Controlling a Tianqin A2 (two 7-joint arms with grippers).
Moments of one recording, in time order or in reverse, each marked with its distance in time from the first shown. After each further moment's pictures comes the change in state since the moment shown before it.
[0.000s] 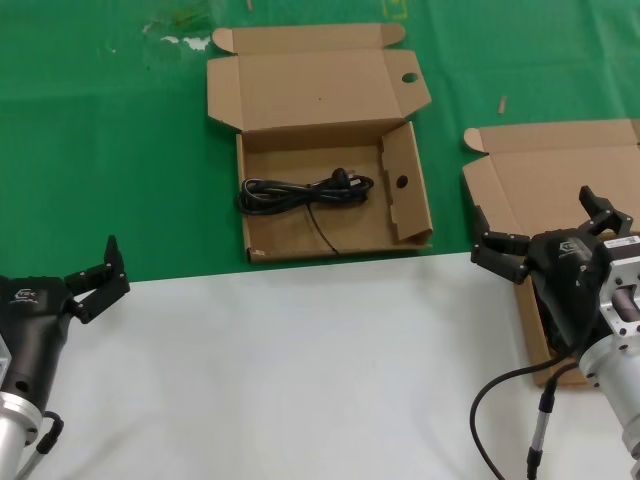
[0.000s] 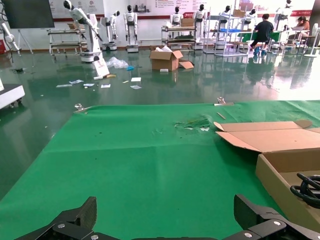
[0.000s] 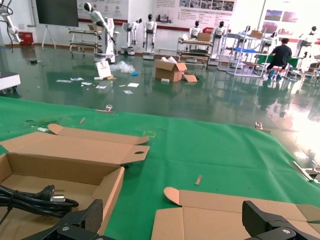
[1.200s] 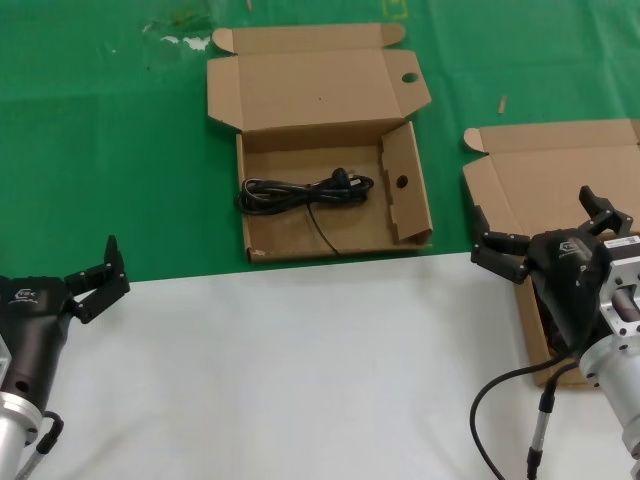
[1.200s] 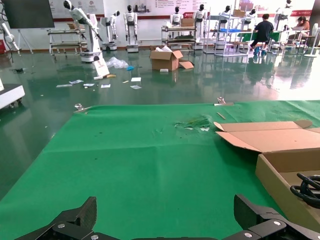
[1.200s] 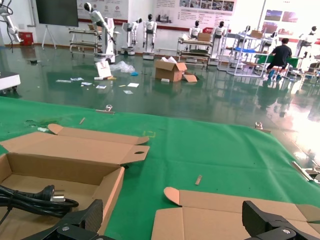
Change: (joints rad) left arm 0.000 0.000 0.000 0.000 0.000 0.000 0.000; right arm 0.000 0.000 0.000 0.000 0.000 0.000 0.000
